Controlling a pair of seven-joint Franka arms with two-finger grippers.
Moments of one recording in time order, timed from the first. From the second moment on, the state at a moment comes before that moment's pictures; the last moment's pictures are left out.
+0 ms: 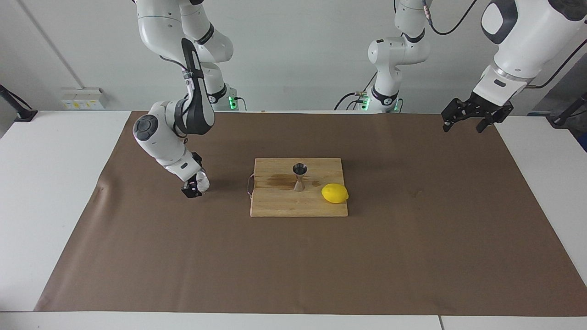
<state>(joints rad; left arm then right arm) 0.02 -0.03 -0.06 -1.63 -0.02 1.56 0.04 -0.08 0.17 0.08 -2.20 0.18 2.28 -1.68</state>
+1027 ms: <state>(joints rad) 0.03 -0.02 -0.06 -1.63 -0.02 1.56 0.04 0.01 0.03 0.09 -2.01 0.07 2.11 -0.77</state>
